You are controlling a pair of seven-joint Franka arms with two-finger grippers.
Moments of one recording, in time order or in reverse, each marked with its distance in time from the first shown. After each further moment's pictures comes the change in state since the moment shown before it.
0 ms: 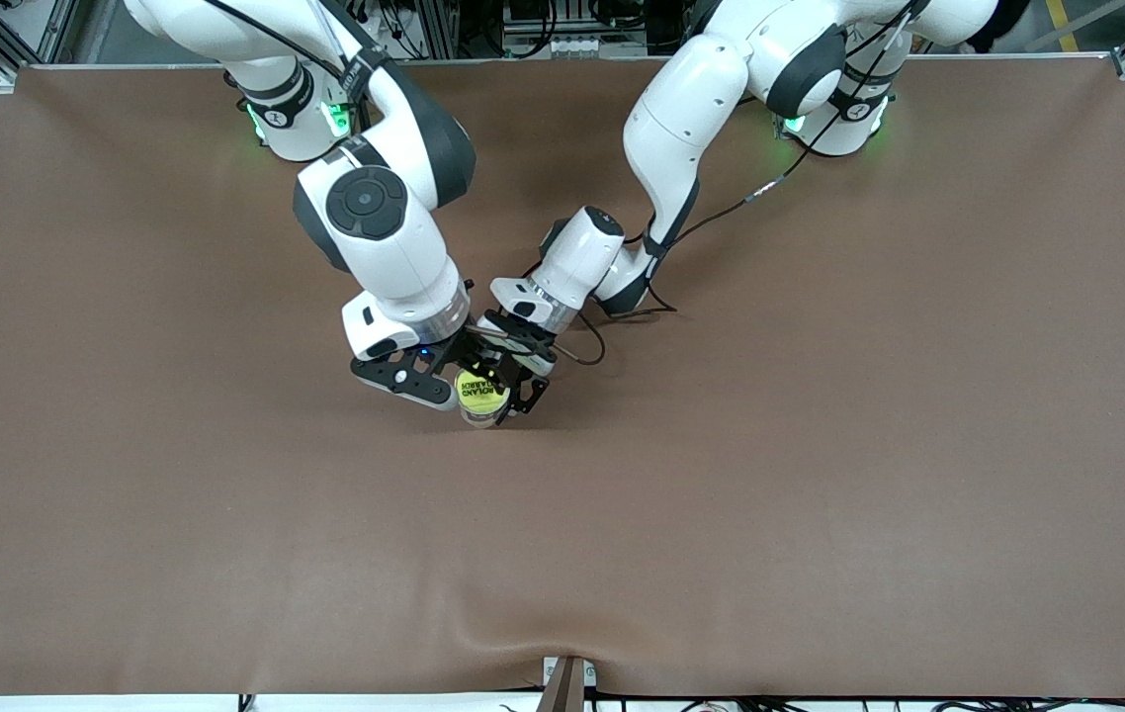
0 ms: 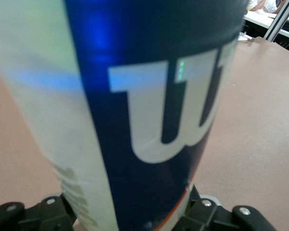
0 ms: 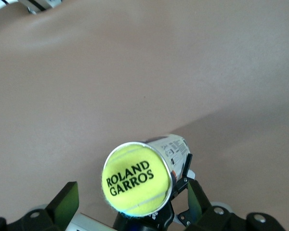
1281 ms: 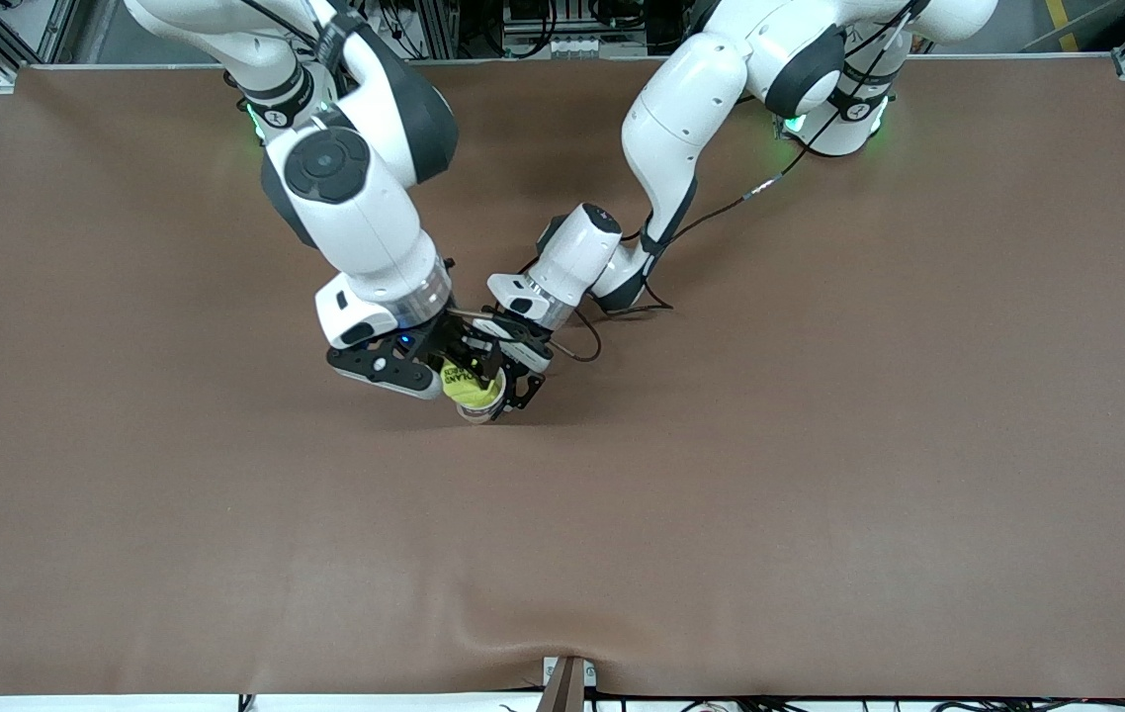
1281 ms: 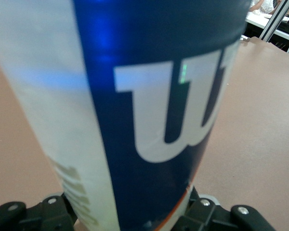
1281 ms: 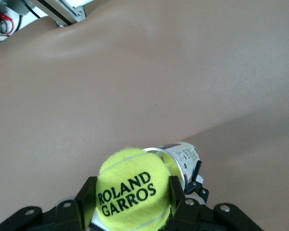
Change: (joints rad) left arm 0.001 0.000 -0.017 0.001 0.000 0.001 0.000; right arm -0.013 -0.024 0.017 0.013 0.006 0.001 -0.052
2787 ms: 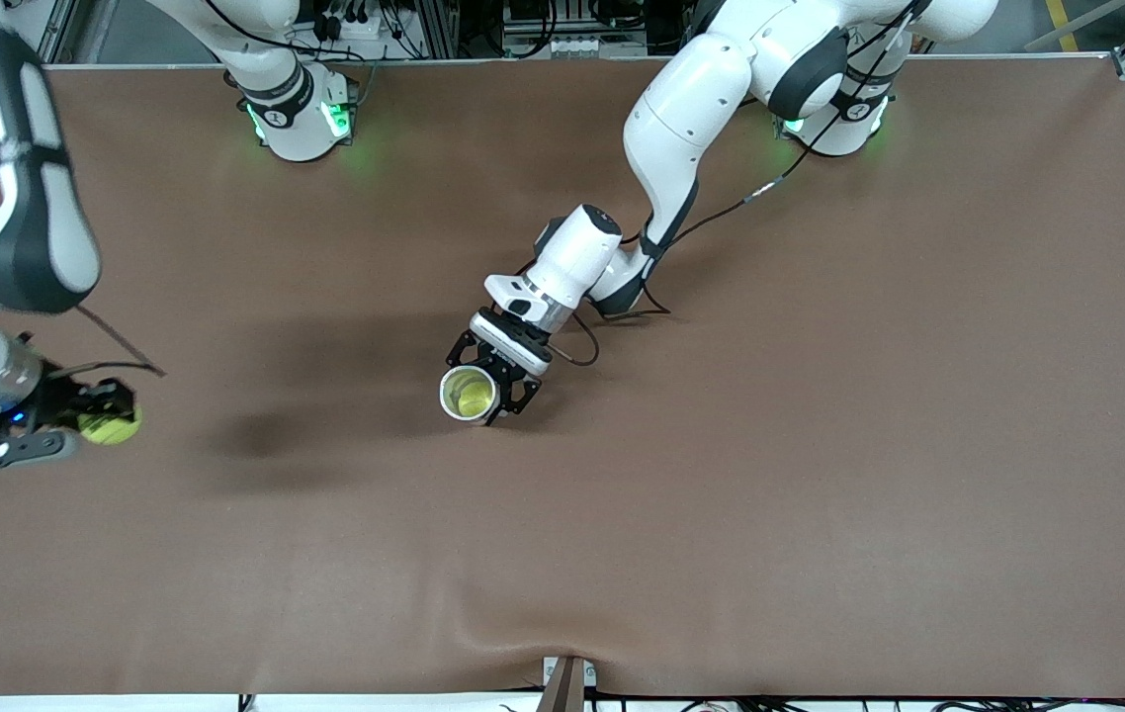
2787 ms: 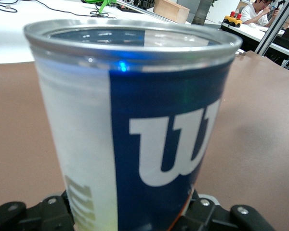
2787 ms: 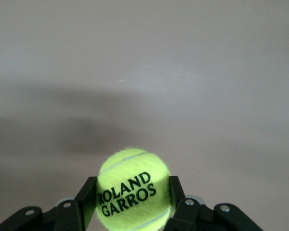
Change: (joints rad) left arm 0.011 0.000 -0.009 0.039 0.004 0.000 0.000; right arm -0.612 -0.126 -0.007 -0.171 -0.040 -0.181 -1.068
